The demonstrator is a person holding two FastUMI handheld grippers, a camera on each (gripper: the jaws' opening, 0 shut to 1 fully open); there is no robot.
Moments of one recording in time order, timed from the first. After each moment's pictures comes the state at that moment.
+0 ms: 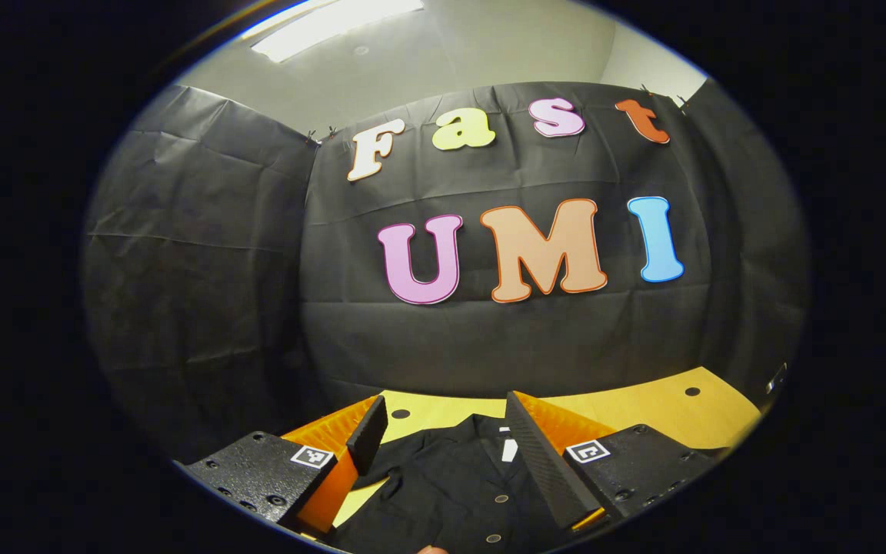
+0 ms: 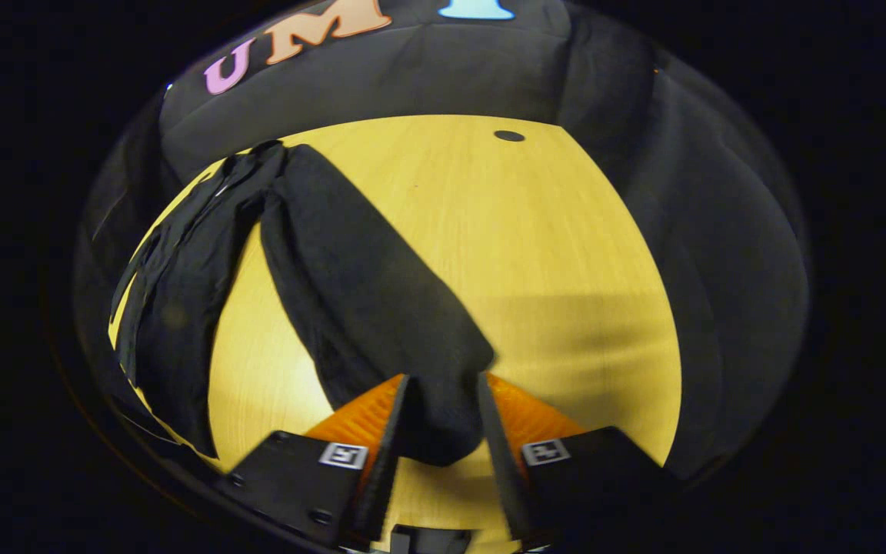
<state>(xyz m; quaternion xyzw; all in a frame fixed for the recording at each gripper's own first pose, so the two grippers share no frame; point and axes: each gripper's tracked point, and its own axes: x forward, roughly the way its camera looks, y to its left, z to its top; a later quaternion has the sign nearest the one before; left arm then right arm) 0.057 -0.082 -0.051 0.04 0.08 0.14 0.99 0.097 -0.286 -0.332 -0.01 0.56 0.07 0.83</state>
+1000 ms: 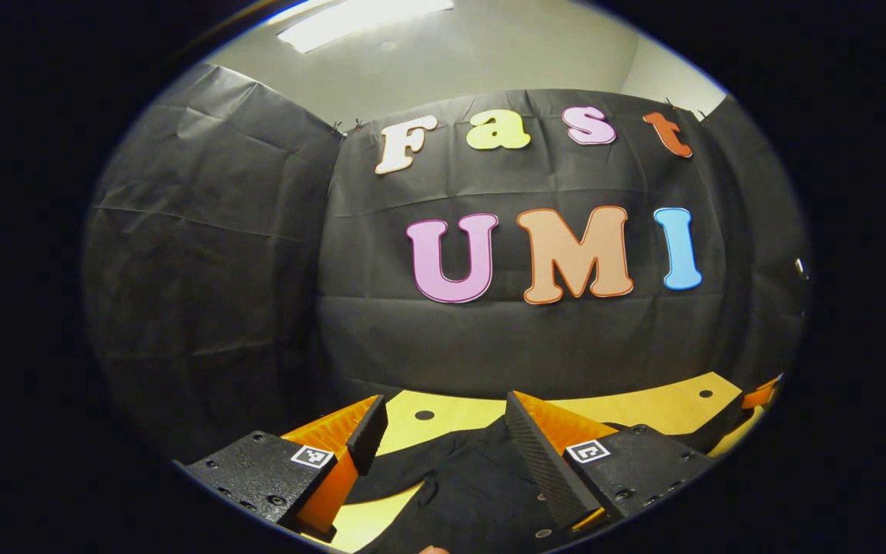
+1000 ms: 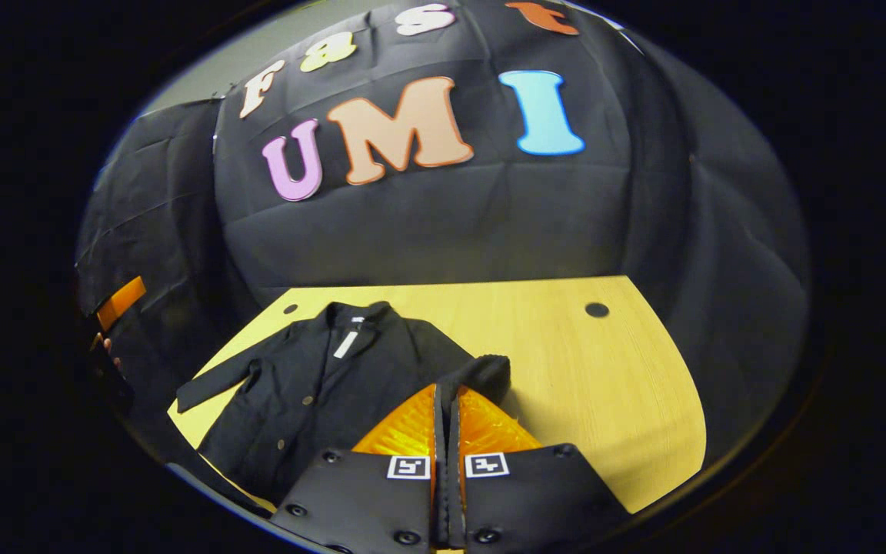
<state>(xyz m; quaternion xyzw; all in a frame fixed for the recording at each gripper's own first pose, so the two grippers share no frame) 0.042 0.019 -0.058 0.02 0.06 0.15 0.99 0.203 -0.120 -0.118 0.05 0.32 0.12 0.94</state>
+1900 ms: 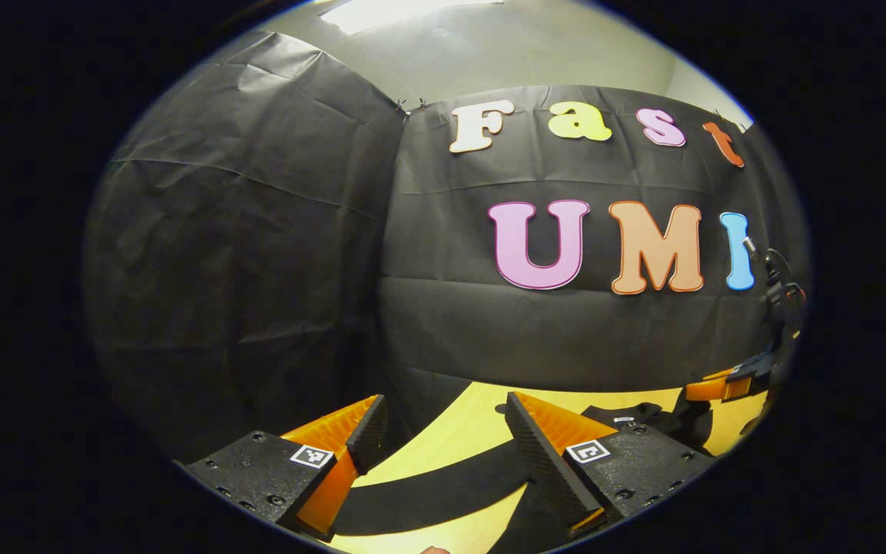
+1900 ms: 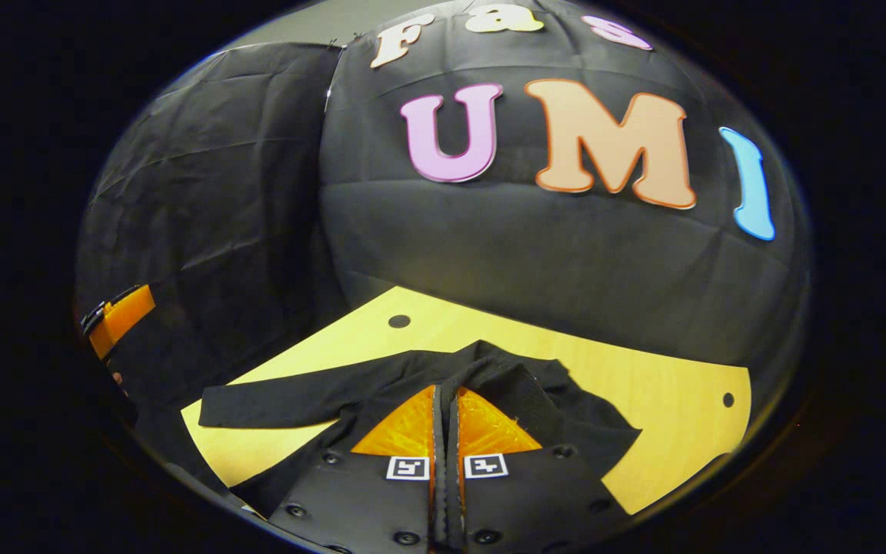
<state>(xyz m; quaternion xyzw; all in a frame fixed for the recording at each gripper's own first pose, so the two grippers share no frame) 0.010 0.203 -0.096 -0.01 0.08 0.21 0.97 0.283 0.201 -0.122 -0.05 0.32 0.27 0.91</state>
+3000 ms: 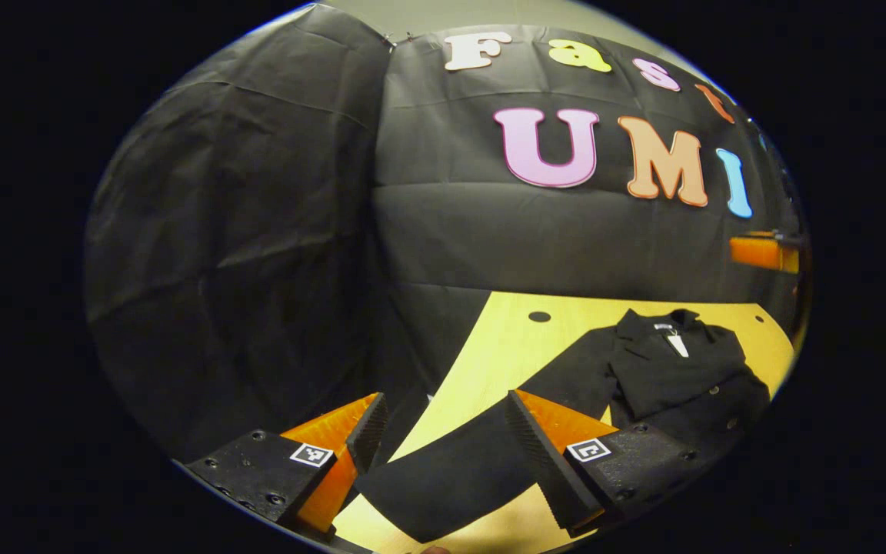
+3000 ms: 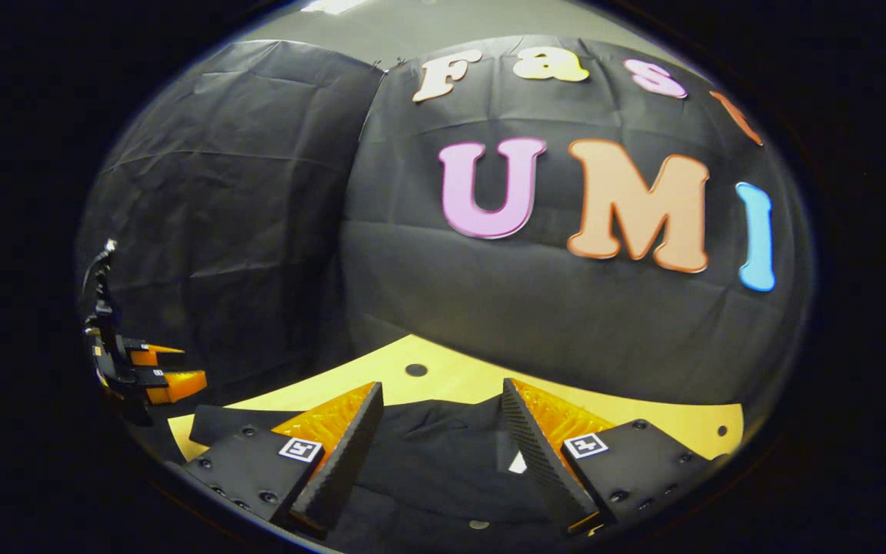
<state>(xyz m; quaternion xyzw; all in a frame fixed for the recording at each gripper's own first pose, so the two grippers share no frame) -0.016 0.284 -0.259 -0.01 0.25 0.14 0.96 0.268 0.224 -0.050 -0.06 0.18 0.24 0.95</state>
